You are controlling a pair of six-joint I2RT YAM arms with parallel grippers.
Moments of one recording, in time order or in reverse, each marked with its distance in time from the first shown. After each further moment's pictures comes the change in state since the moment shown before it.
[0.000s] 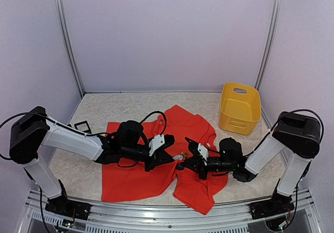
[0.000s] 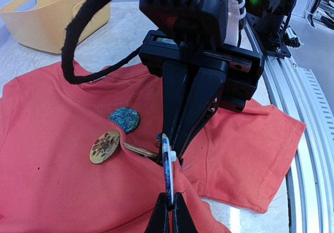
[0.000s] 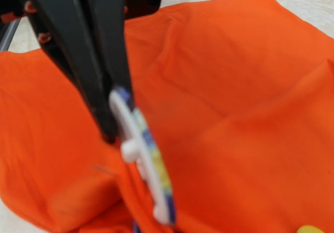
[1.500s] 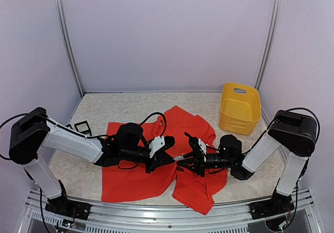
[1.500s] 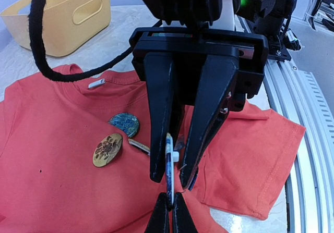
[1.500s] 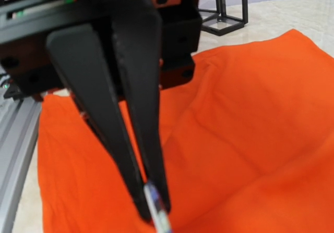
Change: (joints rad) left arm -0.021 0.000 -0.024 0.051 -0.023 -0.013; right arm -0.016 0.042 0.045 0.118 -0.151 0.099
